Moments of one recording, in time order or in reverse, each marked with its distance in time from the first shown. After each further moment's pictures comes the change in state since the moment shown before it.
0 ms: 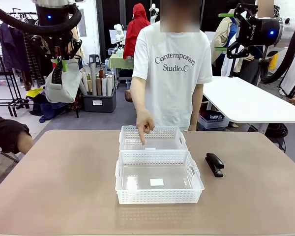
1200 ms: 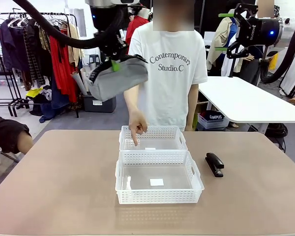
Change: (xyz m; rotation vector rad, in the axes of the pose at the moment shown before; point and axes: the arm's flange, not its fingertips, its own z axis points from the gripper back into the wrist) left arm -0.021 -0.143 0.019 -0.152 -0.139 -0.984; right arm 0.000 0.000 0.000 0.000 0.000 0.000
